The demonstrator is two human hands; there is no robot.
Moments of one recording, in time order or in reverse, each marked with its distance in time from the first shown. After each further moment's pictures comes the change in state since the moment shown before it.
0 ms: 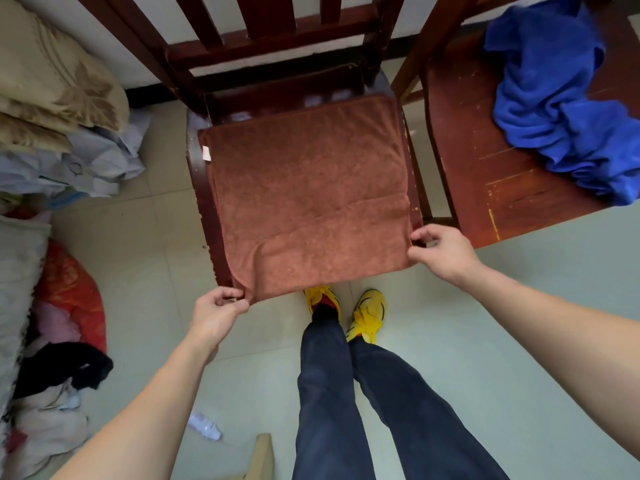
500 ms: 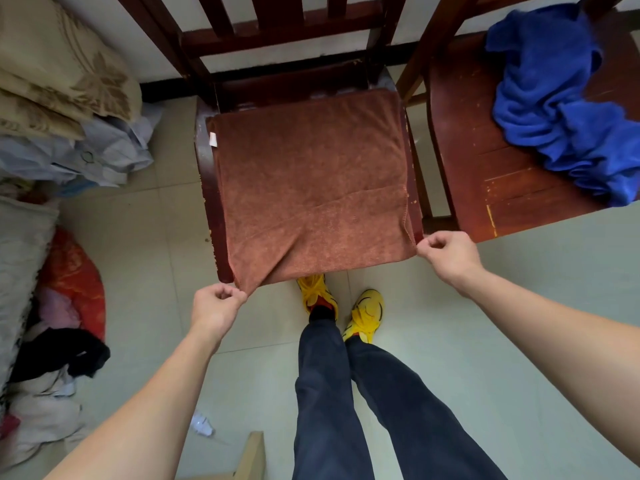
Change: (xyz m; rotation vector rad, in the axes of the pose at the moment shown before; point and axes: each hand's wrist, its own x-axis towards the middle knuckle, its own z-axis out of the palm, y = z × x) left_hand -0.010 -0.024 0.010 0.004 0.124 0.076; right_hand -0.017 0.017 0.004 0.058 0.111 0.046
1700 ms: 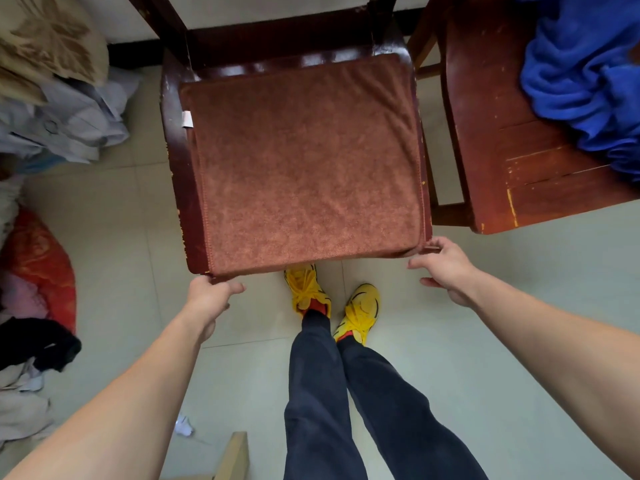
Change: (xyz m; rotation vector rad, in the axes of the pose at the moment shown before) left_hand 0.039 -0.024 0.045 -0.138 -0.106 -0.152; right_hand 0.034 0.051 0.045 0.341 -0.217 0.263
